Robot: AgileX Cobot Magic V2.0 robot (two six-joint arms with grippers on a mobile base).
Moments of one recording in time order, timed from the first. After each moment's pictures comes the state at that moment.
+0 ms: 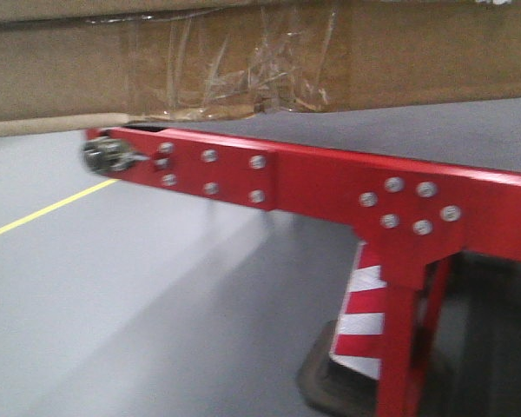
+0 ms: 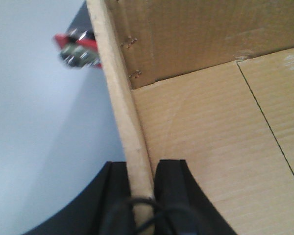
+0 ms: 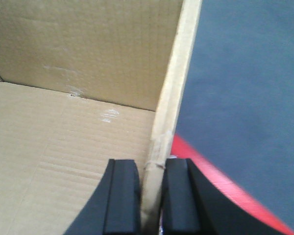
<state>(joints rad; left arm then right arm) -0.58 1.40 -1.76 0.42 1.25 -0.41 0.56 1.32 -1.69 -0.18 1.08 0.19</state>
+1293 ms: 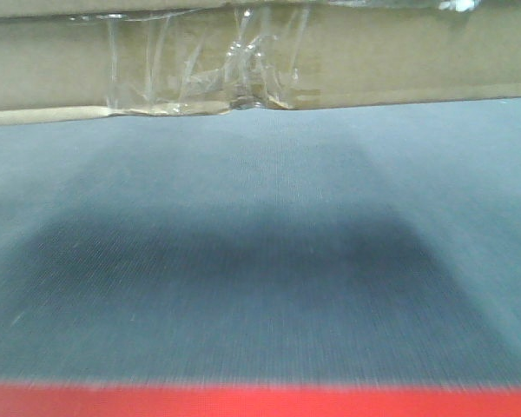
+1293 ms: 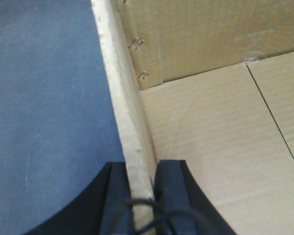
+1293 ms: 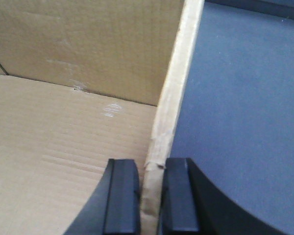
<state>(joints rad) -0.58 1.40 -1.76 0.49 1.24 -0.41 0.56 1.32 -1.69 -0.17 1.06 0.19</state>
